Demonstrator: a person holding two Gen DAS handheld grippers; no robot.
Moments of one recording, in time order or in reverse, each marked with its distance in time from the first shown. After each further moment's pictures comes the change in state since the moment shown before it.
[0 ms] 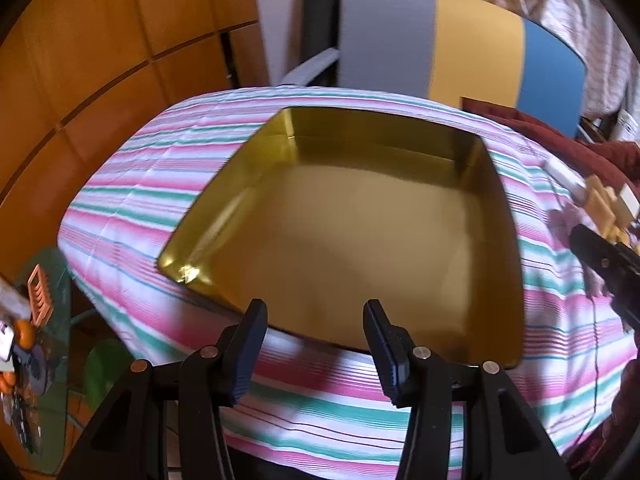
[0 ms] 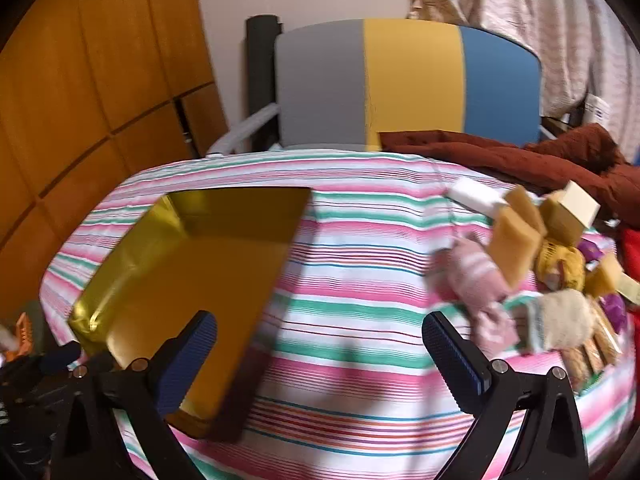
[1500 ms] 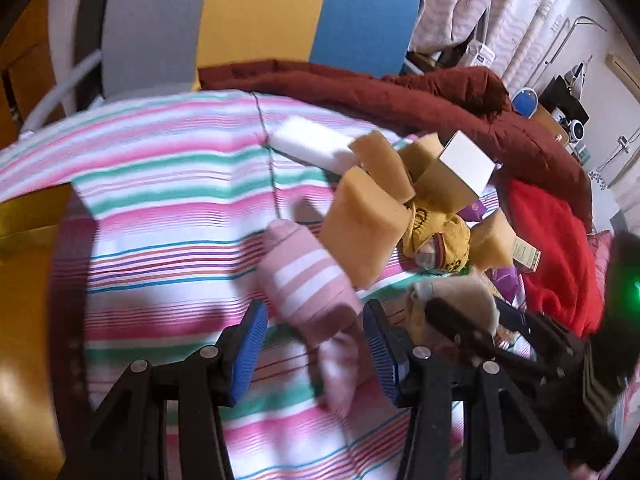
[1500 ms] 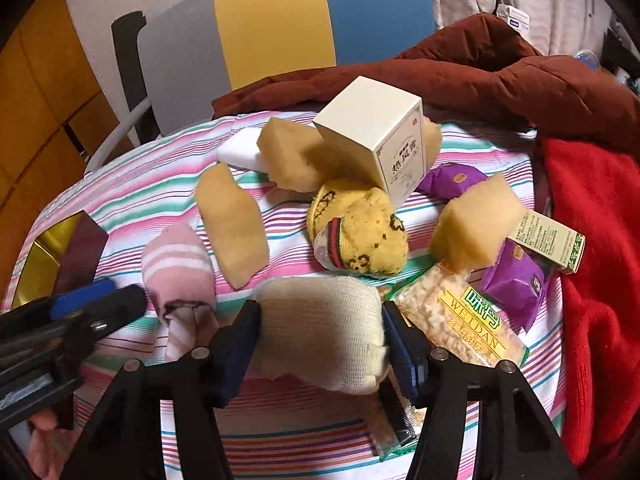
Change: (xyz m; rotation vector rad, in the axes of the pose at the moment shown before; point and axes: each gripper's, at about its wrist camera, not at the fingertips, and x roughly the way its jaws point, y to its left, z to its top) left arm 0.046 -0.289 0.068 0.284 0.154 -0.547; right arm 0.023 -0.228 -0.001 0.235 0.174 -0.168
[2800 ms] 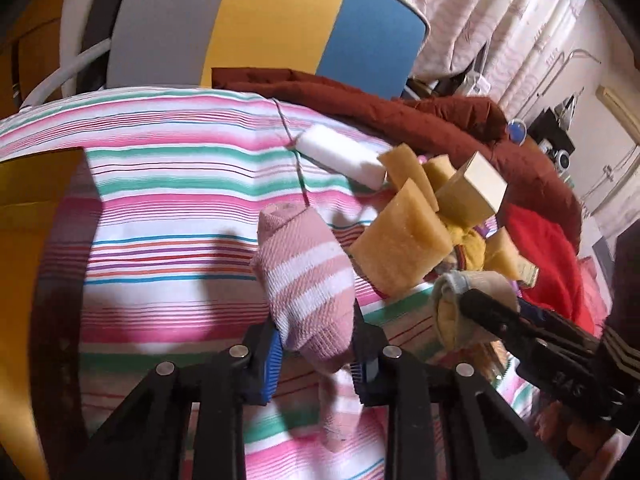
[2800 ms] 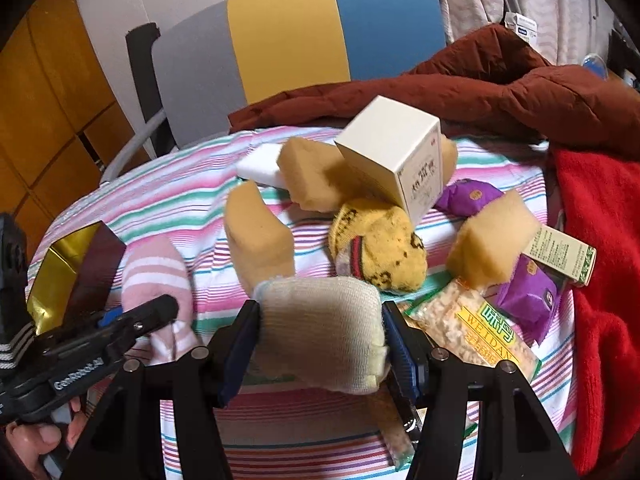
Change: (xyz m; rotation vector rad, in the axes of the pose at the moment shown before) left arm -0.002 0.047 -0.021 -0.072 -0.113 -0.095; right arm -0.003 0.011 0.002 -0.011 -0.059 0.056
